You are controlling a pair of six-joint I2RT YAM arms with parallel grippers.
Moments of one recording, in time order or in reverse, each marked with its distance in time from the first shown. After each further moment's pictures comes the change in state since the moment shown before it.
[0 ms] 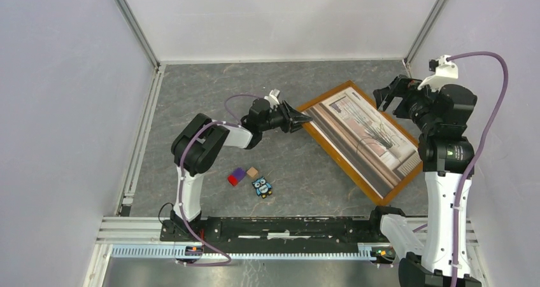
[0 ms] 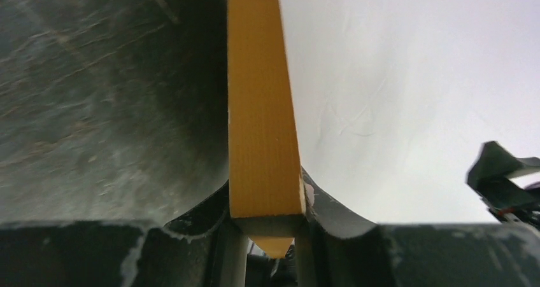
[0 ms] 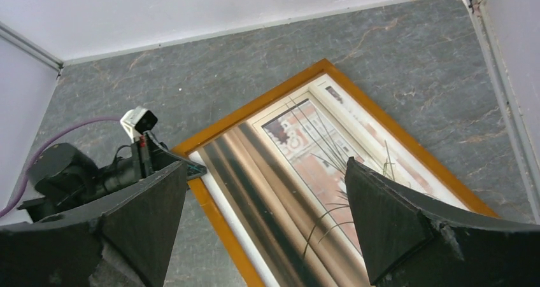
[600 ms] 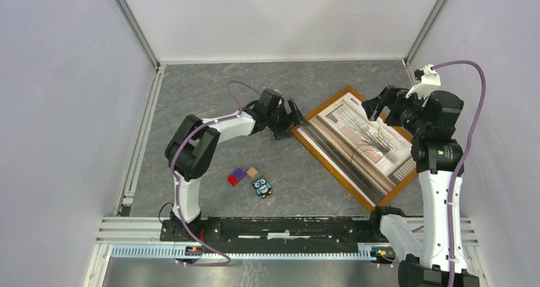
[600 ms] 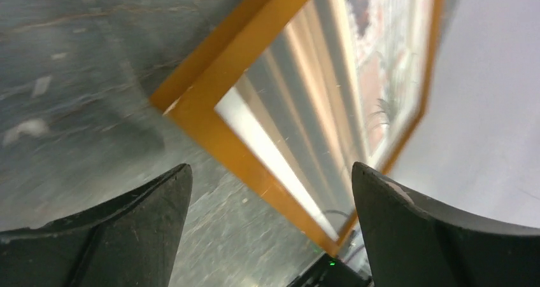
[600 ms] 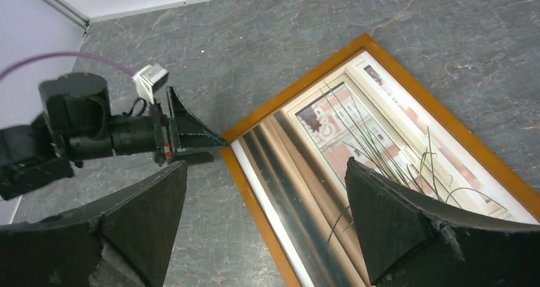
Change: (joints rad) left arm -0.019 -0.054 0.210 -0.829 -0.192 0.364; right arm 0.000 -0.026 -0.158 0.052 -0.133 0.008
